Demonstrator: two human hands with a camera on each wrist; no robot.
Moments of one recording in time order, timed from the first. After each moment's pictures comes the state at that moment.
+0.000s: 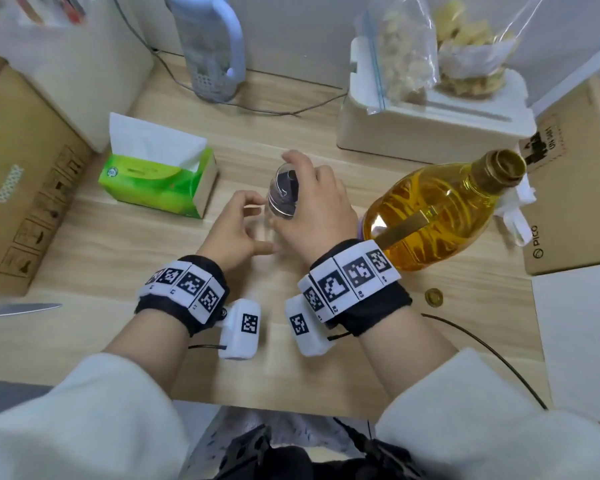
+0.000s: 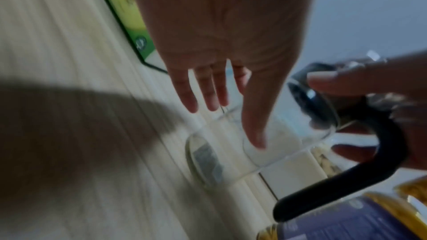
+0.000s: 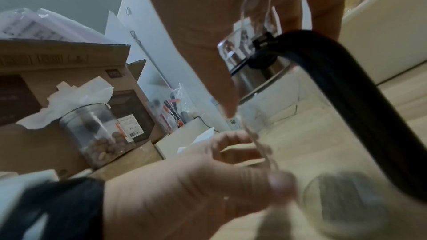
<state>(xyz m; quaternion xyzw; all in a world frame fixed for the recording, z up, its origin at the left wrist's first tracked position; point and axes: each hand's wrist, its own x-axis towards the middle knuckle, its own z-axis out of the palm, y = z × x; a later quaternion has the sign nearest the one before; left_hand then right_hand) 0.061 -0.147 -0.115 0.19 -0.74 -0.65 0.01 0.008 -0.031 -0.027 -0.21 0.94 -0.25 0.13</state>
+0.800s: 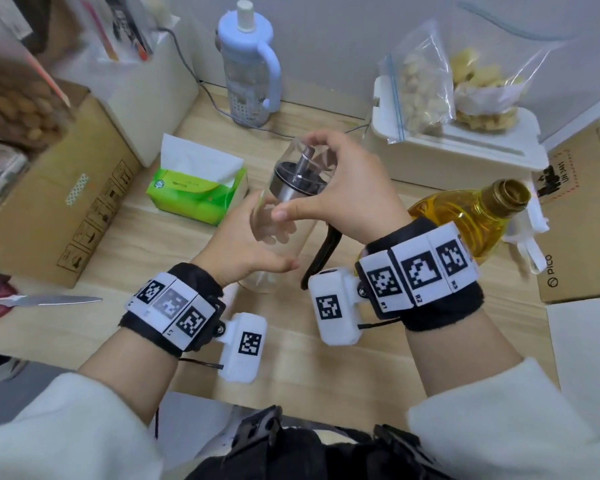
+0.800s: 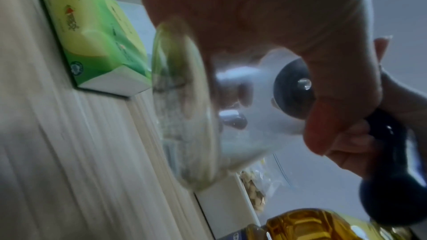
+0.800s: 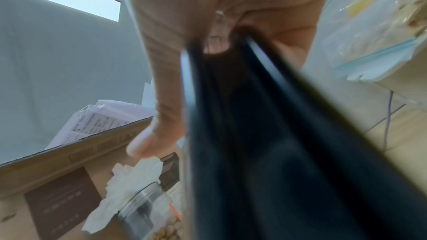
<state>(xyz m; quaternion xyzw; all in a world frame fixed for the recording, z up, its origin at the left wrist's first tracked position) 0.094 -0.154 -0.039 0.11 -0.71 -0.70 0.03 0.006 -0.035 0.062 -0.28 0.88 -0.35 0.18</state>
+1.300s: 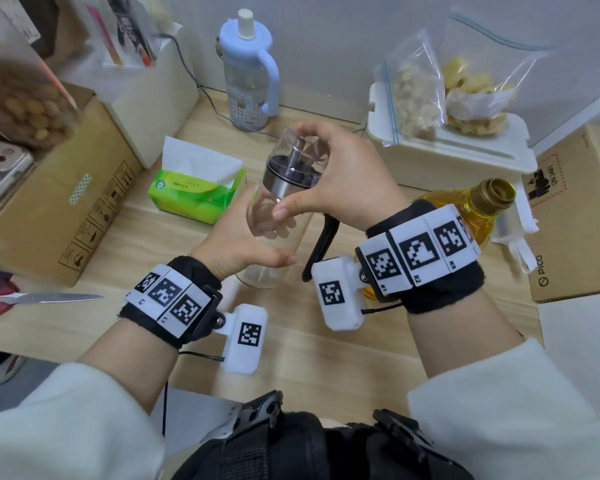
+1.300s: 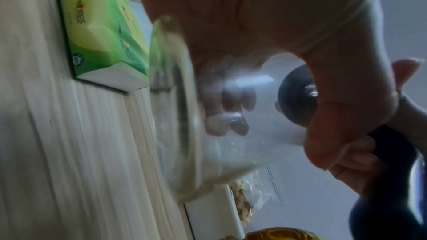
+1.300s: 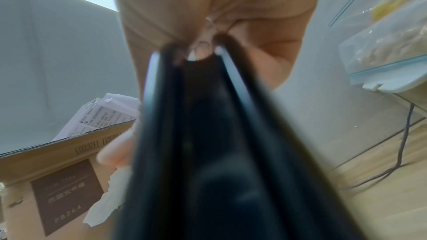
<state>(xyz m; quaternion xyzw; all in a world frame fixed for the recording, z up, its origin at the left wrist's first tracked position) 0.094 -0.156 -0.033 0.09 -0.70 -0.71 0.02 0.002 -0.037 0.071 -0.34 0.86 -0.33 0.17</state>
